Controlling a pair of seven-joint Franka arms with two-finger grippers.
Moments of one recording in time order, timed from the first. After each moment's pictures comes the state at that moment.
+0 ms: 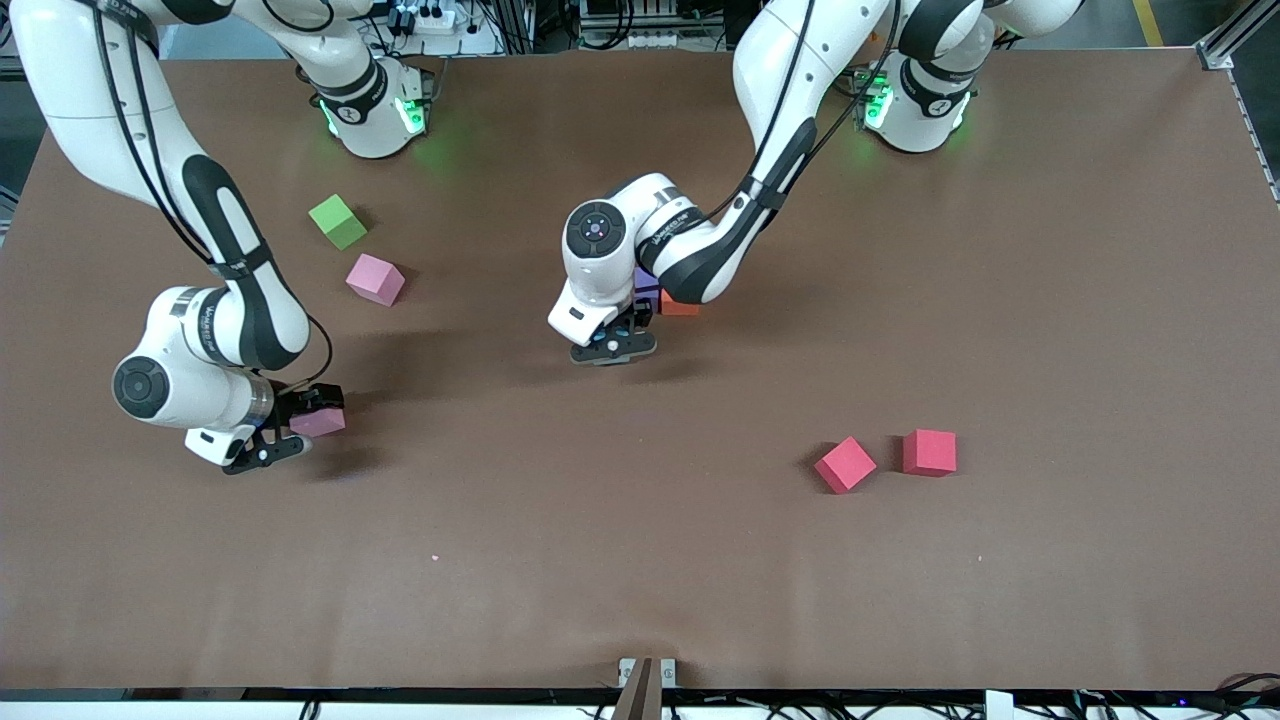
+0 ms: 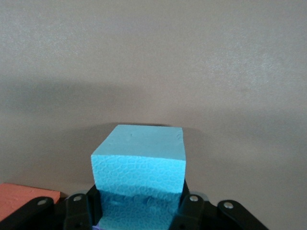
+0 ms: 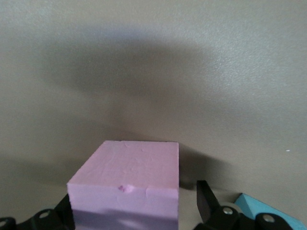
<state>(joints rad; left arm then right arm) -0.88 0.86 -0.04 -1.33 -0.03 2.19 -1.05 -0.05 0.59 -0.01 -1.88 0.05 2.29 -0.40</state>
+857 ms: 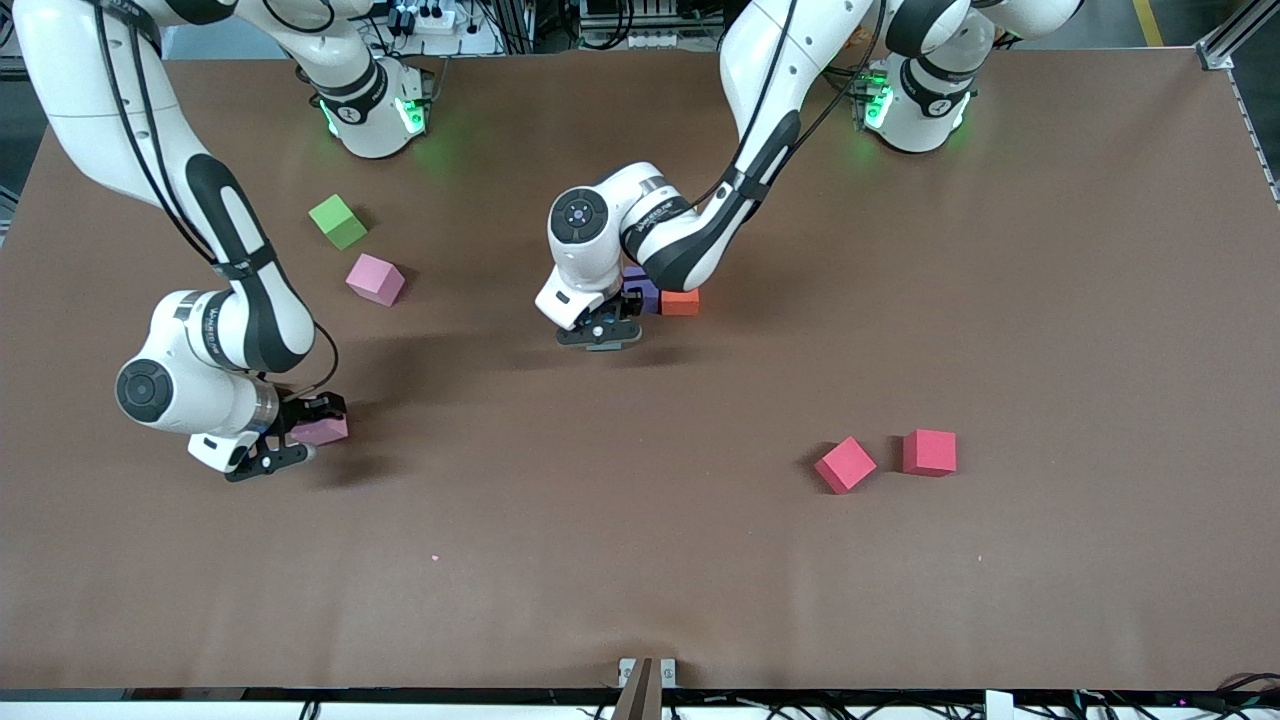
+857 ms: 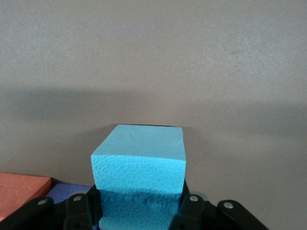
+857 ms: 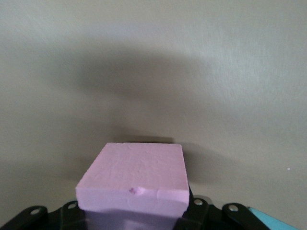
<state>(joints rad) -0.92 0.87 -0.03 -1.33 -0.03 2.18 -1.01 -0.04 0.59 0.03 -1.82 0.05 2.27 -0.32</state>
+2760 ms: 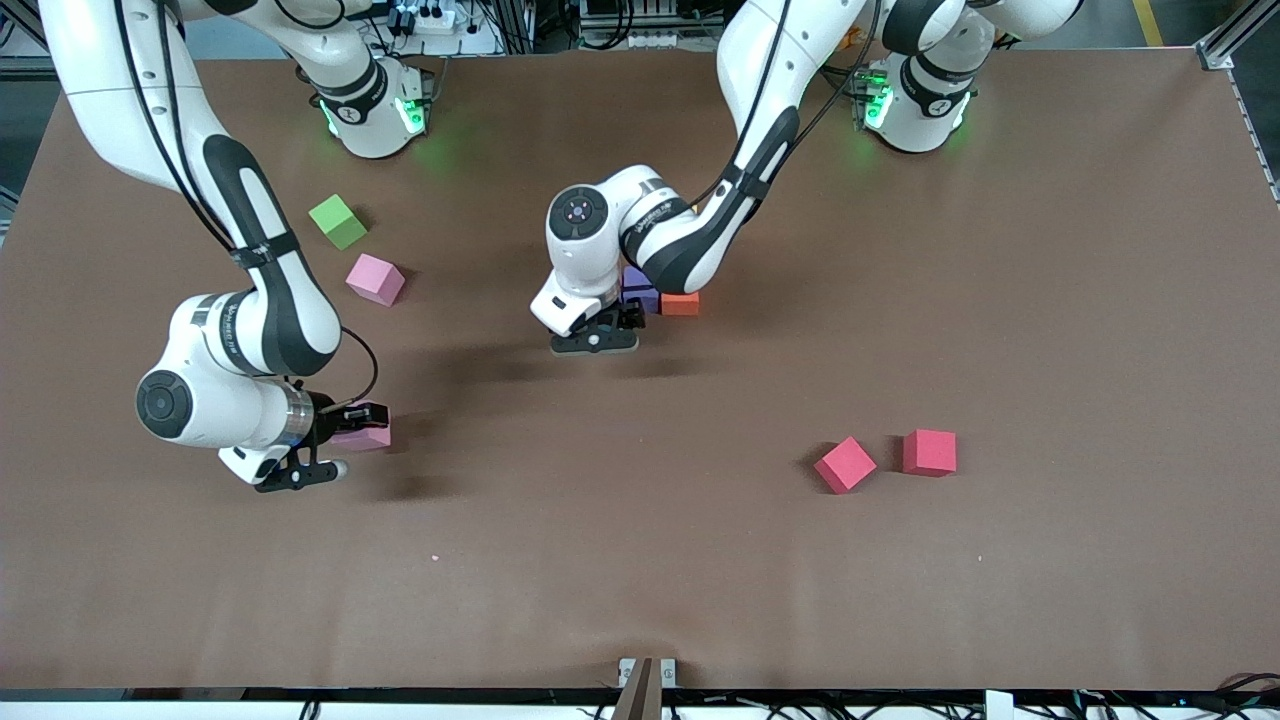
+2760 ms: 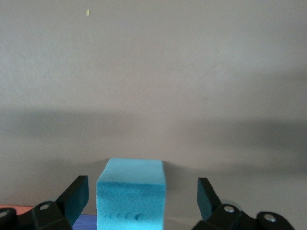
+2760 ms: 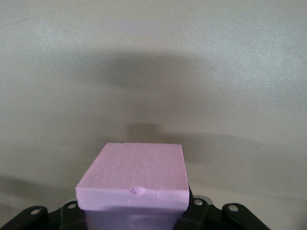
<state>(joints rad) -0.96 0.86 0.06 -1.26 -0.04 2.20 -0.99 0.05 0.58 0.04 -1.71 0.18 2.13 -0.16</state>
